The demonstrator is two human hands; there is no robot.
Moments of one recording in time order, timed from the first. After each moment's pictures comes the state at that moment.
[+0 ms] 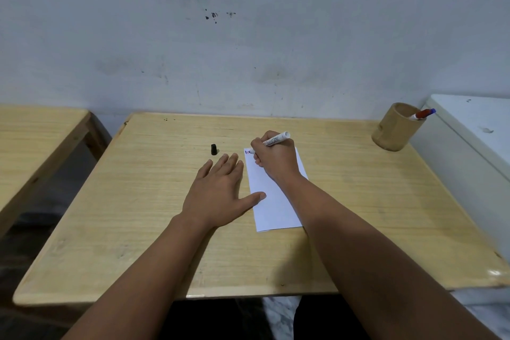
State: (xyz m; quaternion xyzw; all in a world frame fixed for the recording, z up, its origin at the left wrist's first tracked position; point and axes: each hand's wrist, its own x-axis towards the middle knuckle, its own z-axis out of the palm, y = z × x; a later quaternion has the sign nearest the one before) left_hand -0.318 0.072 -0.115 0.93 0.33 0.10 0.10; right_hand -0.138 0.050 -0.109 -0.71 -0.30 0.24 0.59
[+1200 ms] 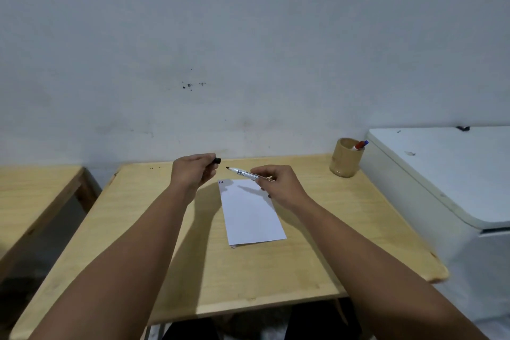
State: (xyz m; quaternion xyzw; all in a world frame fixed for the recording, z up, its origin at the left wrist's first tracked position) left_hand -0.277 0.108 -0.012 0.50 0.39 0.37 0.68; right_hand -0.097 -0.045 -0.051 -0.69 -0.41 0.24 0.55
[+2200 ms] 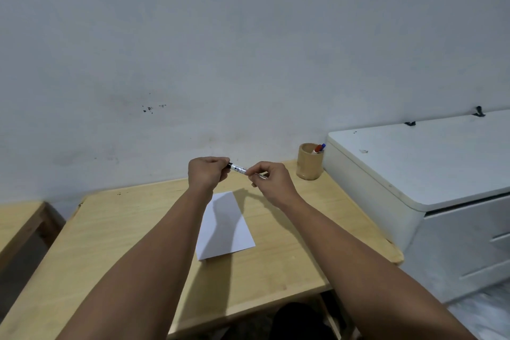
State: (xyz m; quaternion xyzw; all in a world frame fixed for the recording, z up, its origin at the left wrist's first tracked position) left_hand -0.181 0.048 0.015 0.60 0.38 0.36 0.61; right_hand -0.064 -0.093 -0.018 -0.71 -0.38 0.14 0.57
